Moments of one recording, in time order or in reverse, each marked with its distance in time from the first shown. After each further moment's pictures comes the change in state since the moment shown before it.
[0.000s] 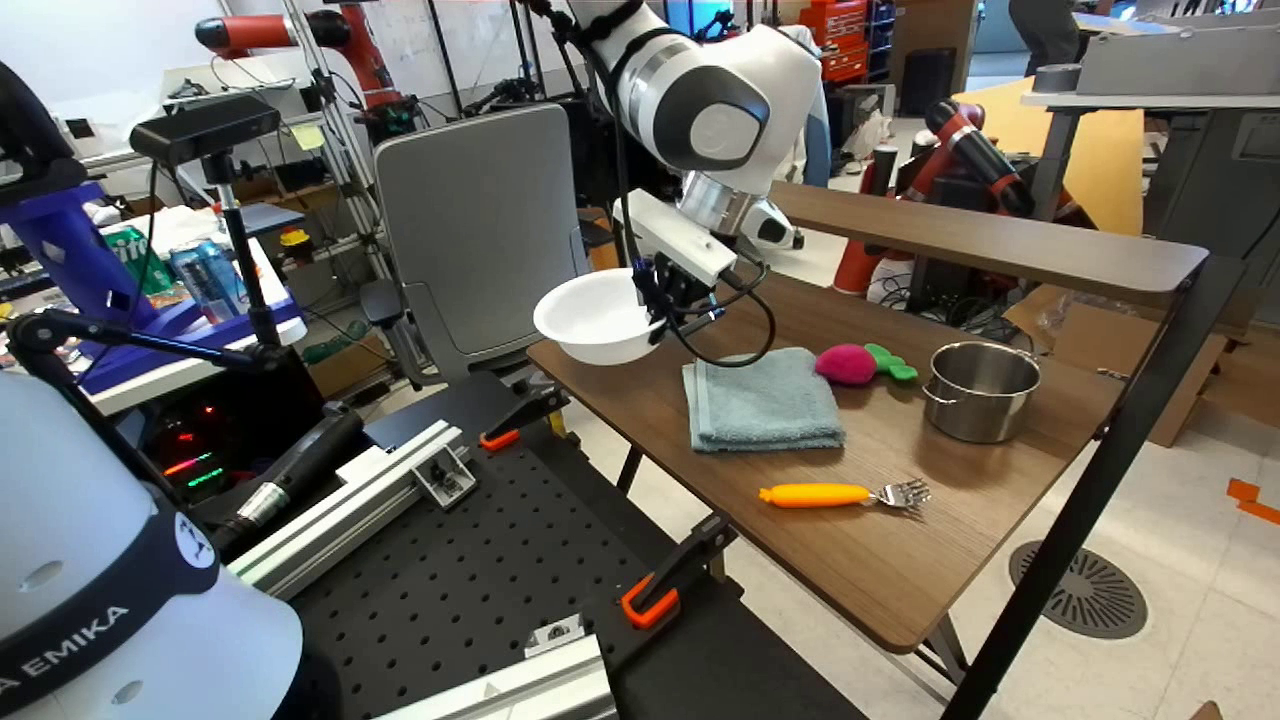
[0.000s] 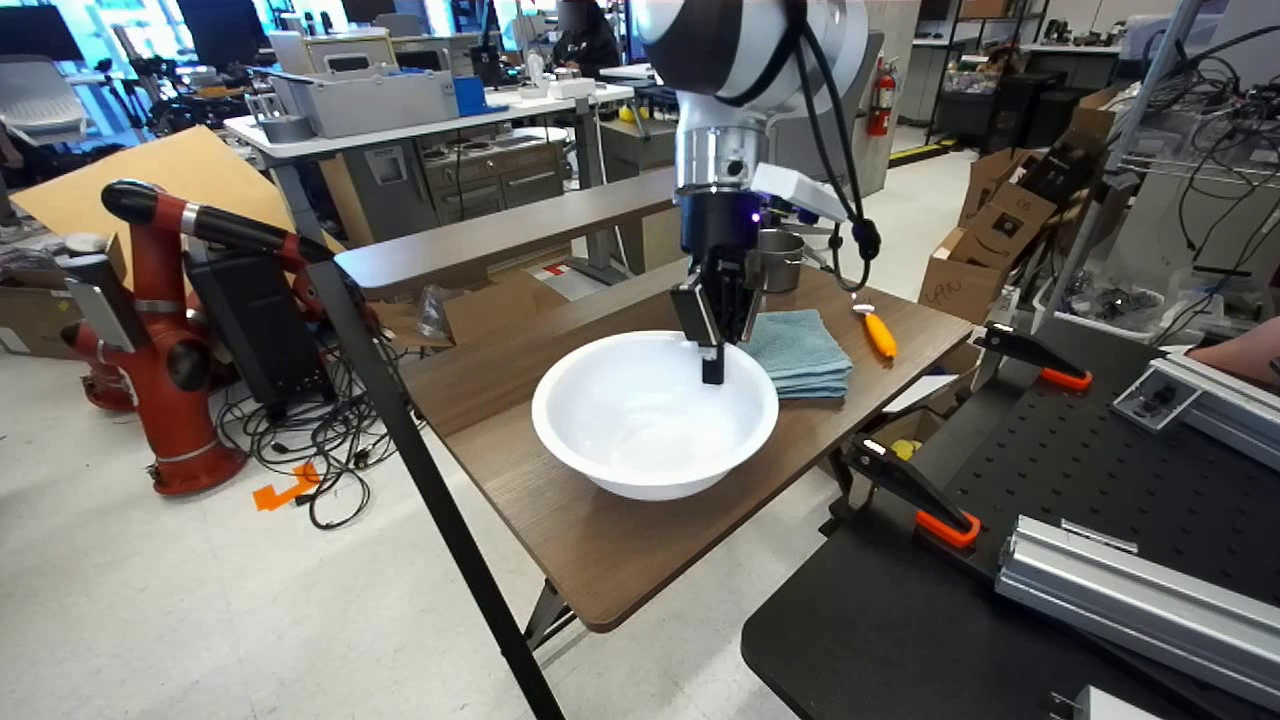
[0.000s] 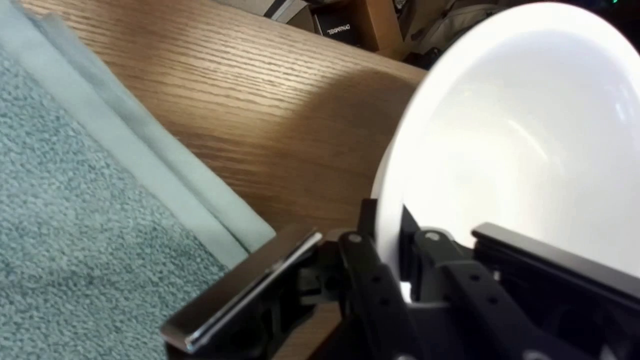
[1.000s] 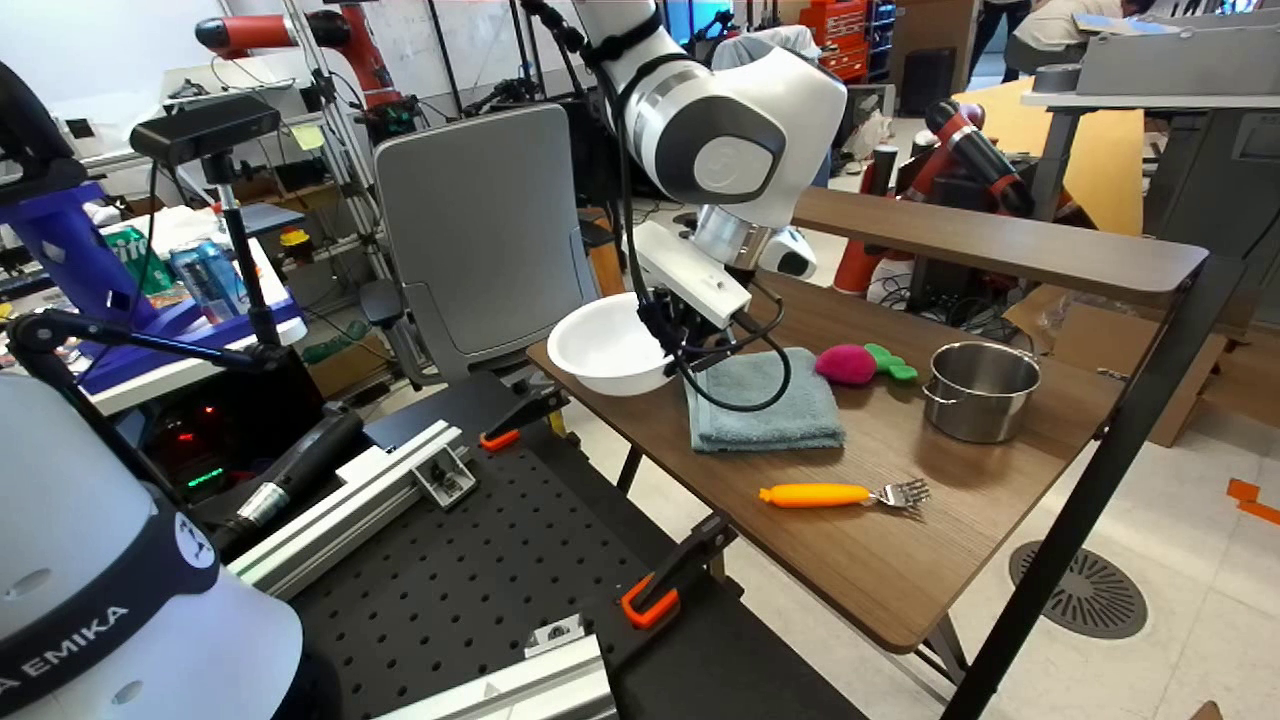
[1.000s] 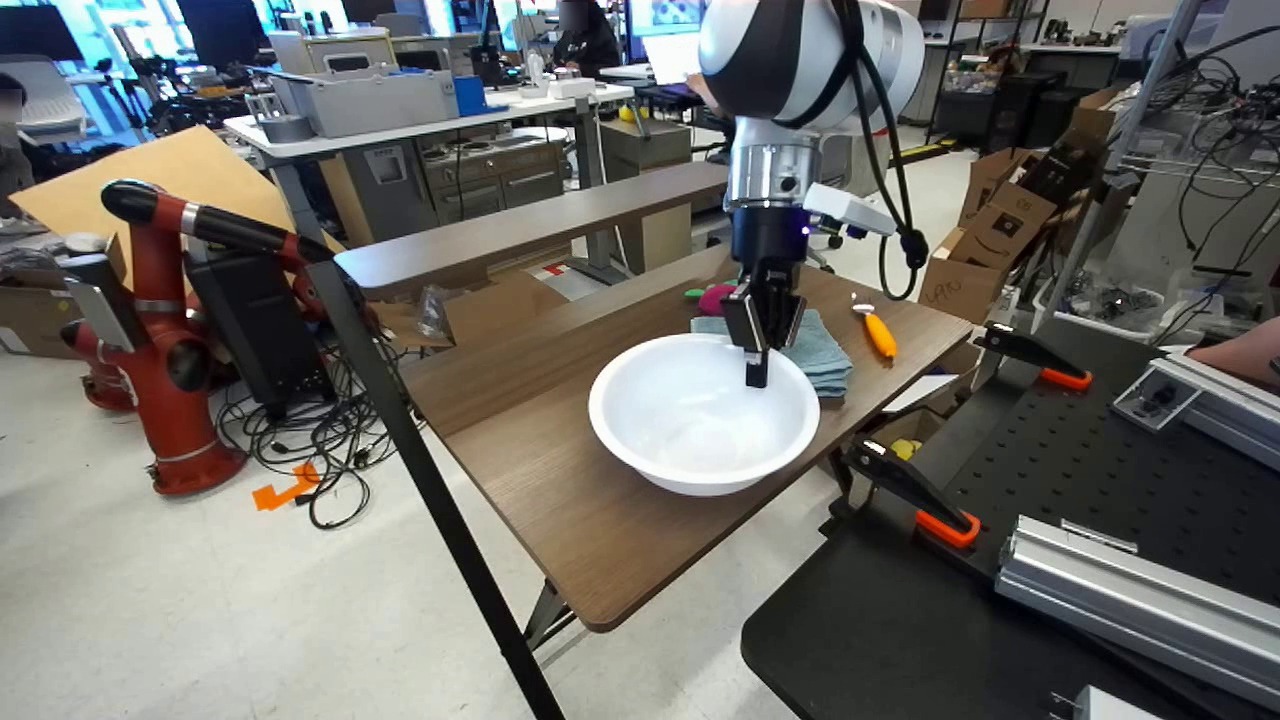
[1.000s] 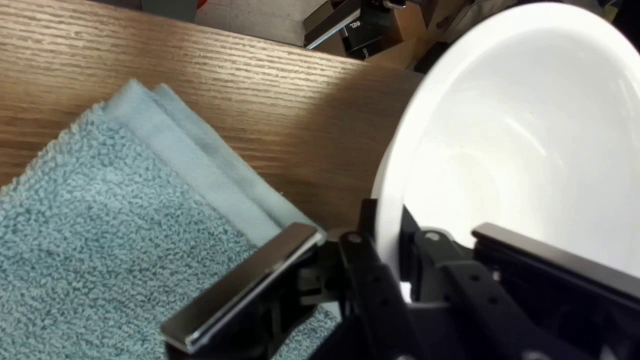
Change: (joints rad) arm -0.081 -0.018 0.002 -0.103 0.003 0.102 -0.033
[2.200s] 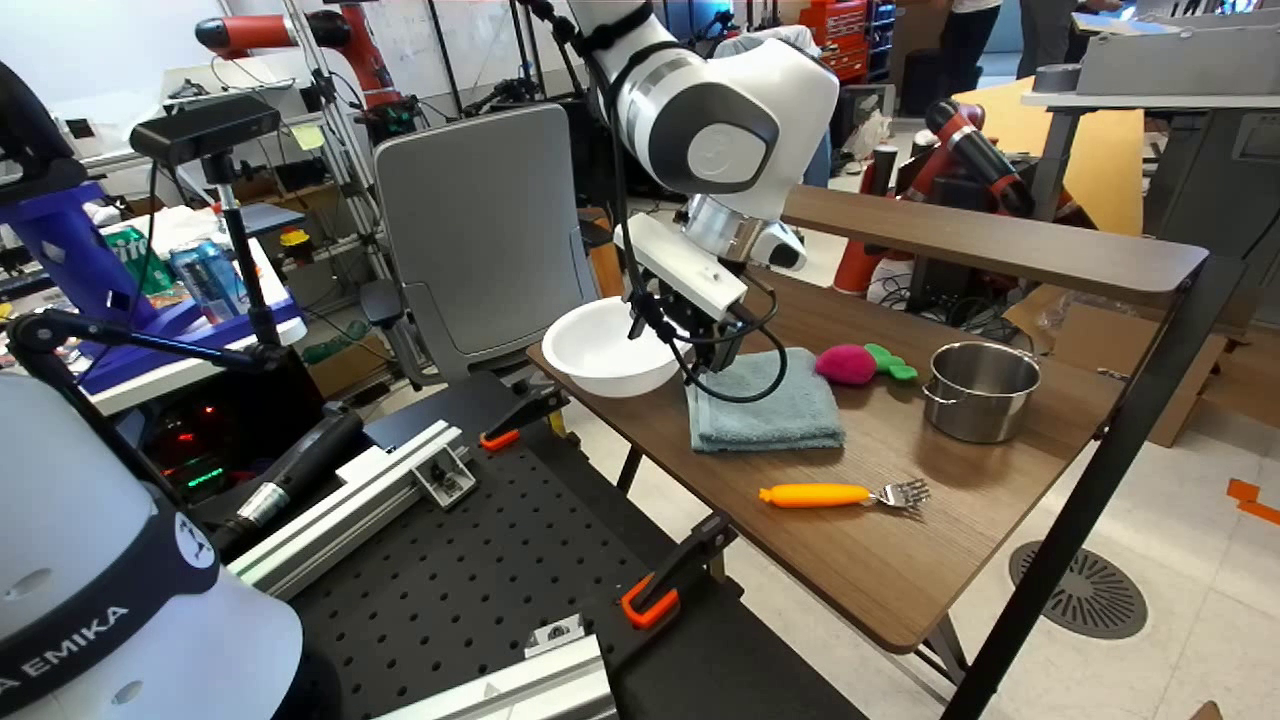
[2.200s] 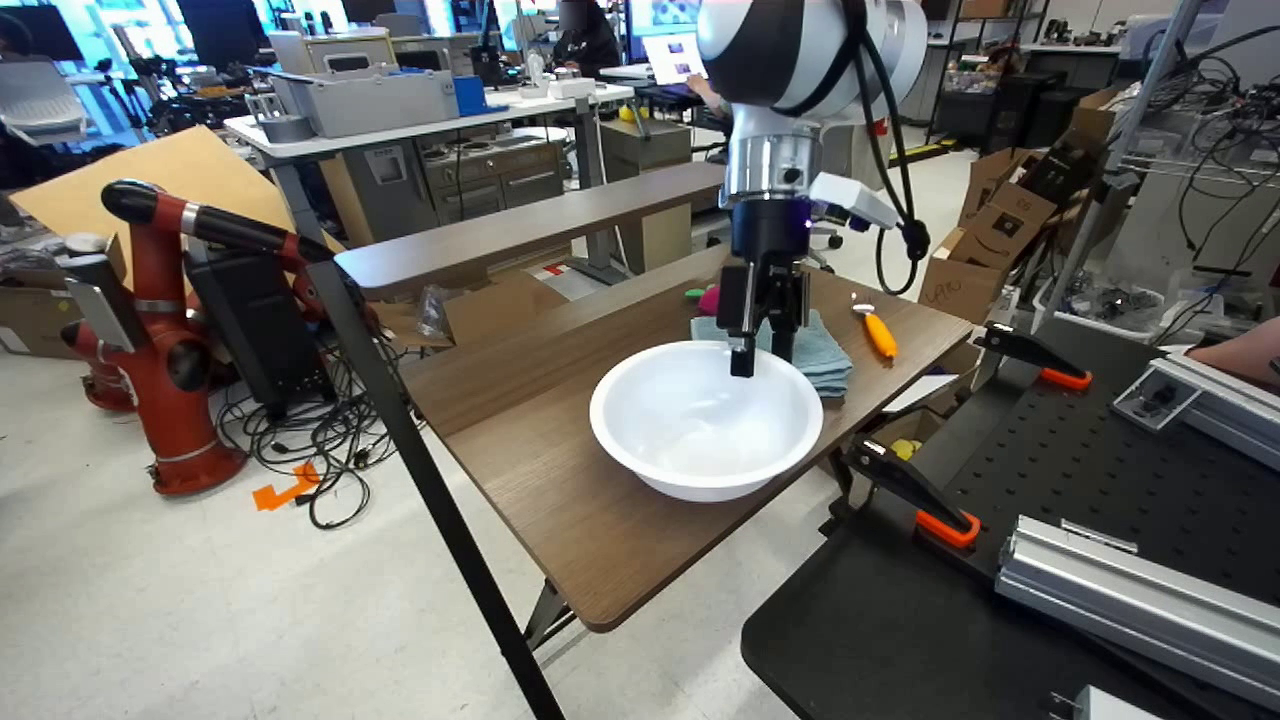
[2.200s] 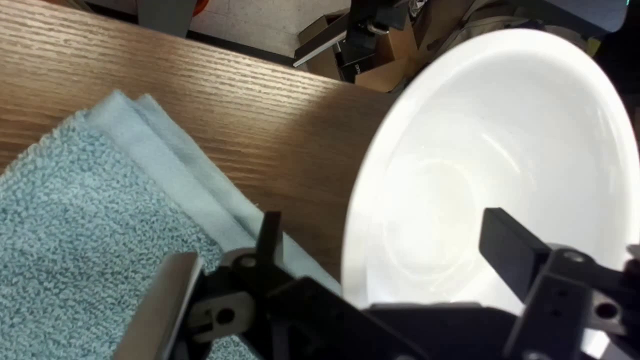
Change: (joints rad) arm 0.003 -0.032 0.009 -0.018 -0.003 -0.038 -0.042
